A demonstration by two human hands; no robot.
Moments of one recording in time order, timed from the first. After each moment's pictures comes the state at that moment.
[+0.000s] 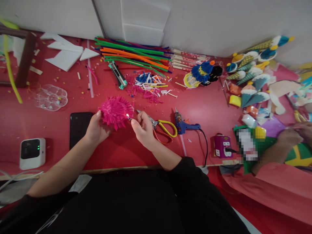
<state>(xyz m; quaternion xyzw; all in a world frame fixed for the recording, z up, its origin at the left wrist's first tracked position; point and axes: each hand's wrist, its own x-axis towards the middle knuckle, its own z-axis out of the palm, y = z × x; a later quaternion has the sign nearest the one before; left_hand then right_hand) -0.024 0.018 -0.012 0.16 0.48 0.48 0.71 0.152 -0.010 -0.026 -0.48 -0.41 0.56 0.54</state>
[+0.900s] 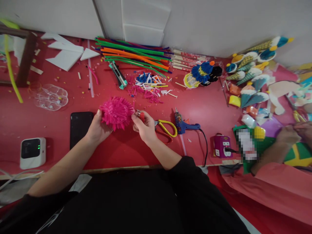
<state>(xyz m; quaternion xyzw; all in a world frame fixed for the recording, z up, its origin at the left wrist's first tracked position) -0.028 0.017 -0.025 0.17 0.47 0.48 0.72 0.146 0.002 -0.016 -0.44 -0.30 0.64 0.55</state>
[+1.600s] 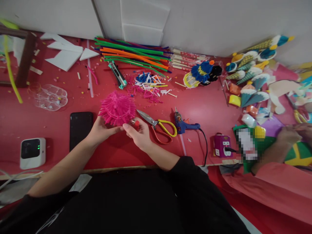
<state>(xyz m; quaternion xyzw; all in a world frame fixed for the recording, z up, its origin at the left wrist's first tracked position) -0.026 0.009 -0.025 0.48 0.46 0.47 0.58 0.133 -0.022 -0.016 -0.42 -0.36 0.62 0.55</state>
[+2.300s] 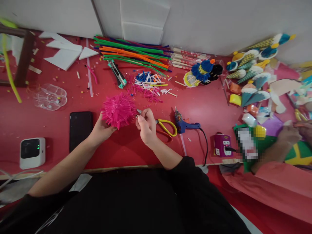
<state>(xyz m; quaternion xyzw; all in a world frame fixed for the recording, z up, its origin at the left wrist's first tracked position) -0.027 0.011 -0.047 0.49 0.47 0.46 0.57 0.154 -0.003 -0.018 -0.43 -0.42 0.53 0.60</state>
